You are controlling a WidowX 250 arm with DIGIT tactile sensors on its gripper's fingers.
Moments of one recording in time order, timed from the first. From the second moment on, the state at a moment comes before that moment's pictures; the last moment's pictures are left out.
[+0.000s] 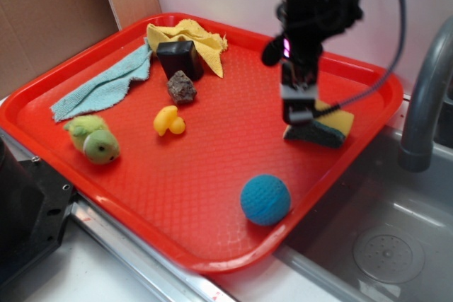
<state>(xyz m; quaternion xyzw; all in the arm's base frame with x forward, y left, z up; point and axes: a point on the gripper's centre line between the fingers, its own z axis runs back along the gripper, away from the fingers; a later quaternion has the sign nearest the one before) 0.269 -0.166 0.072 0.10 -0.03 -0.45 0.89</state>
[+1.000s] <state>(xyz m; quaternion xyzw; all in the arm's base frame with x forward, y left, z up) 0.293 -0.146 0.024 0.05 0.00 -0.44 0.89</state>
